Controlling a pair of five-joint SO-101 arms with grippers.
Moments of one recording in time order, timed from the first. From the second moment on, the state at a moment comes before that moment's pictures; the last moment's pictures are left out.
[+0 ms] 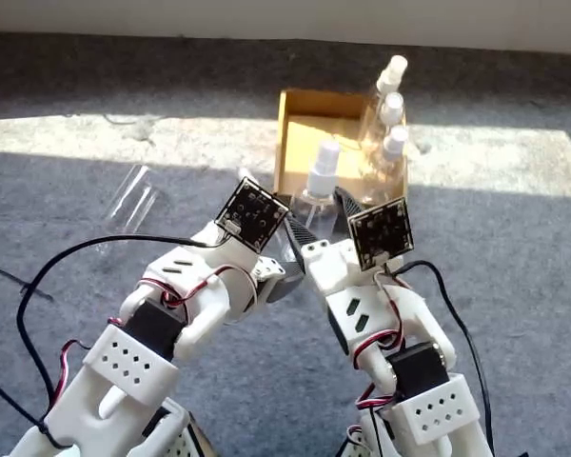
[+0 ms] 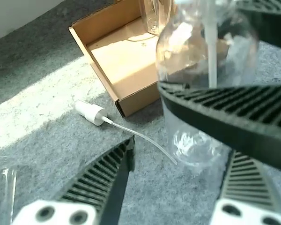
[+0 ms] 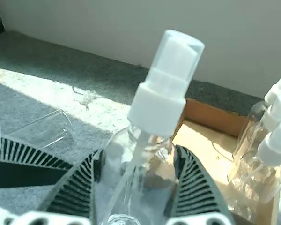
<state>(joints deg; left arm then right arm) 23.7 -56.7 59.2 42.9 -2.2 -26.4 -76.1 68.3 25.9 5.8</state>
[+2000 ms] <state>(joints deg) 24.7 -56.7 69.9 39.2 -2.2 -15.7 33.9 0.7 -20.5 6.9</state>
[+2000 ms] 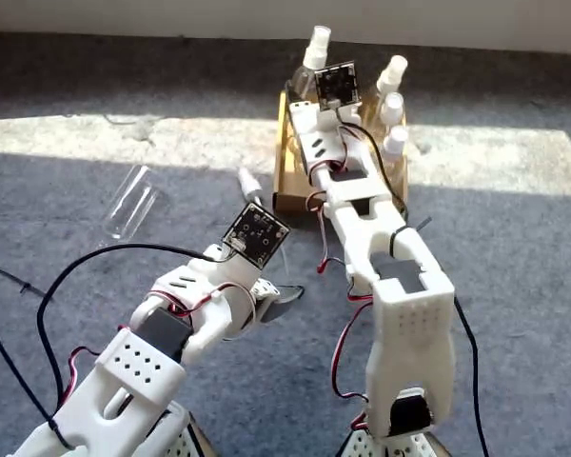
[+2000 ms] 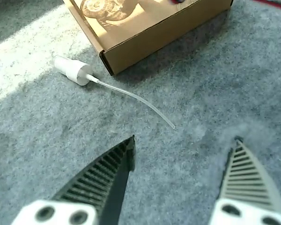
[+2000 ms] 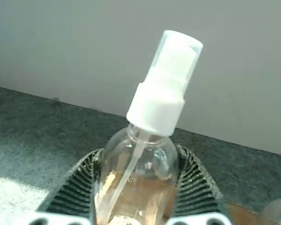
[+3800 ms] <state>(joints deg) 24.7 -56.7 70.5 39.2 -2.2 -15.6 38.4 -4.0 -15.8 10.6</state>
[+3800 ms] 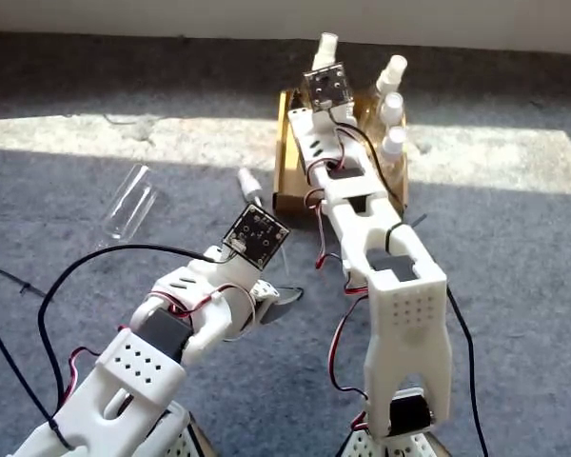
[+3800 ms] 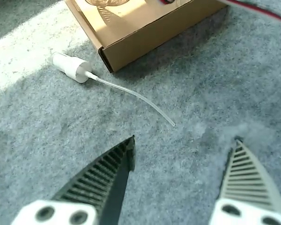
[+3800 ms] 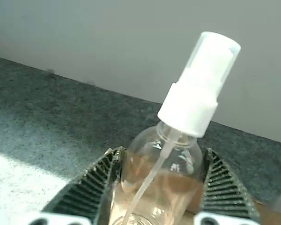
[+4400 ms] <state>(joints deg) 24.7 -56.7 70.5 39.2 -2.2 -15.6 38.4 -4.0 -15.3 8.7</state>
